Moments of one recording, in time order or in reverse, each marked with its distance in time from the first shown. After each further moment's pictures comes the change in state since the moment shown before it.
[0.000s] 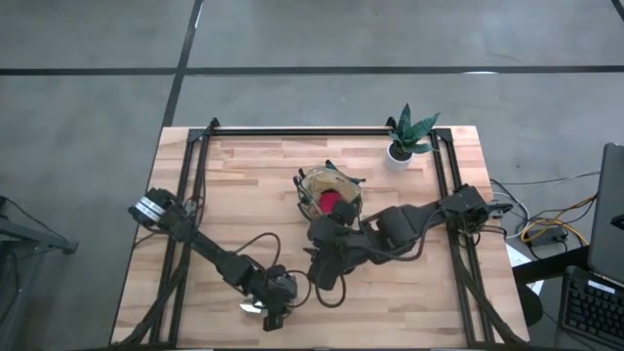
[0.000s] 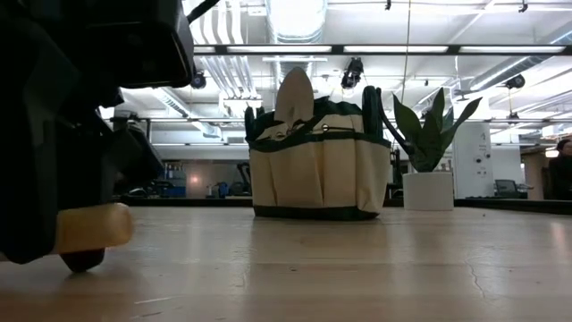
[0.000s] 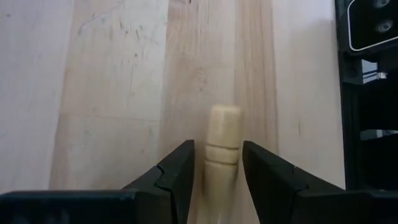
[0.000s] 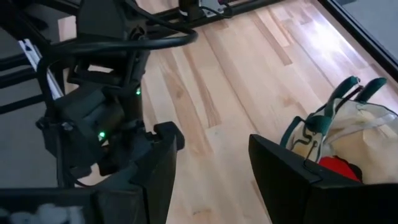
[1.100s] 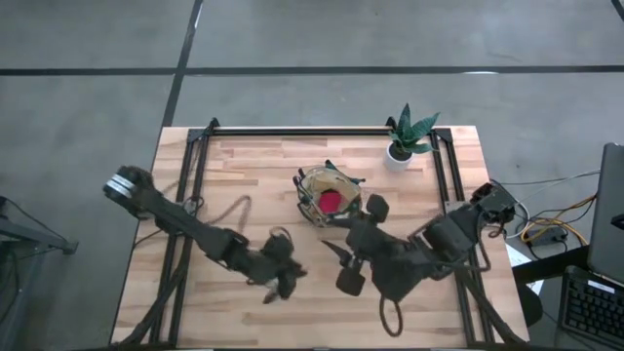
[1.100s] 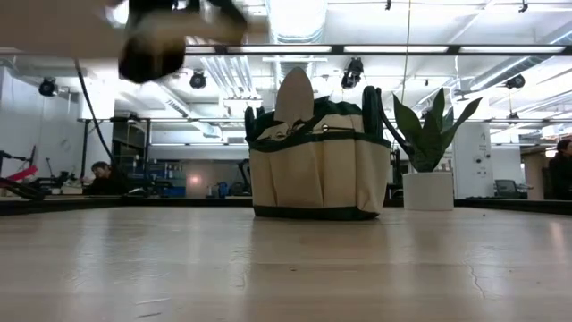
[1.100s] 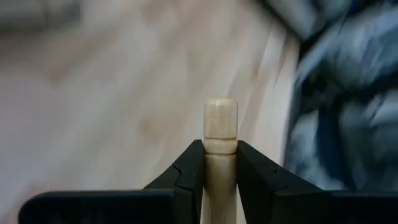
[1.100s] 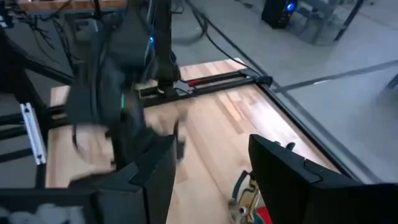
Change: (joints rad) left arm 0.086 -0.303 -0.008 -0.018 -0.329 -0.276; right arm 0.165 -0.127 0.000 0.042 0.399 -0.101
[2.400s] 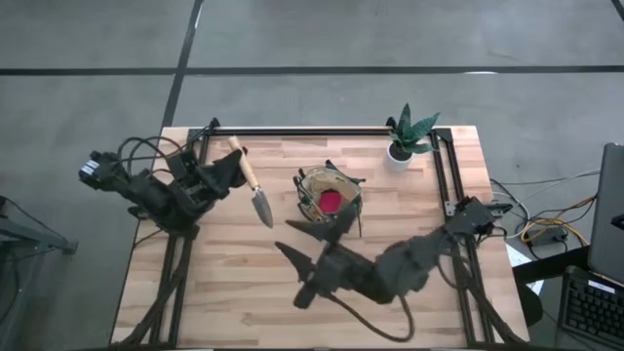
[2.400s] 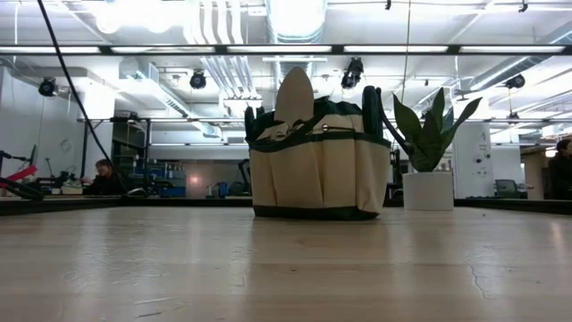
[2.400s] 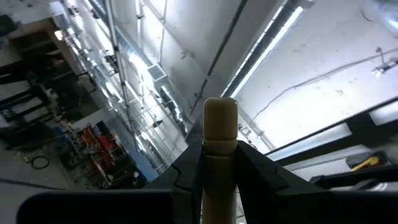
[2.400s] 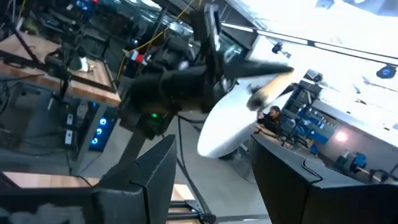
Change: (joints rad) left arm 0.030 -0.371 0.120 1.182 -0.462 0.631; right arm 0.008 0.147 -0.020 1.113 0.164 -1.179
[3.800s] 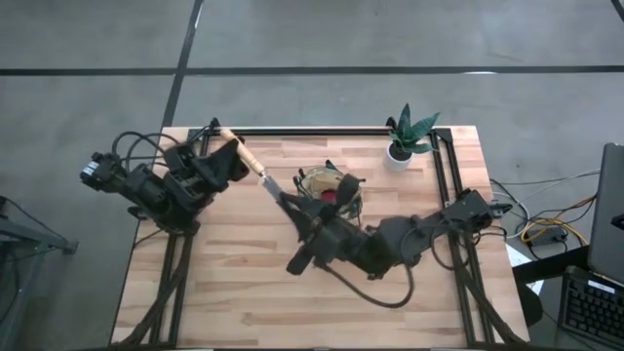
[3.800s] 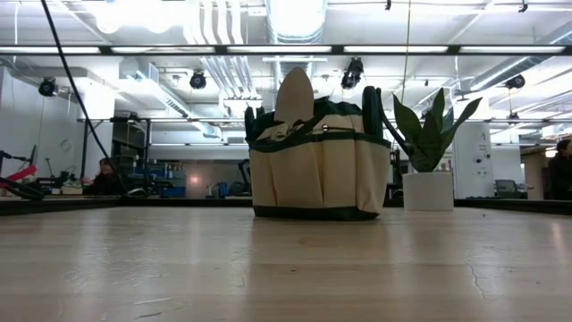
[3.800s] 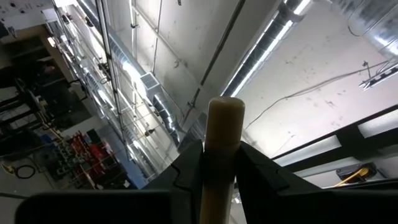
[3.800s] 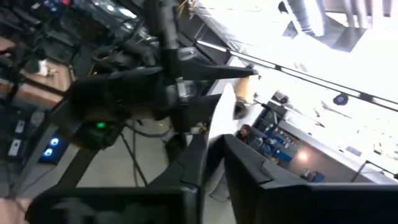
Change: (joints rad) left arm 0.002 0.059 0.110 -0.026 0.029 0.004; right arm -0.115 -0.008 -0.013 0.129 -0.079 -0.206
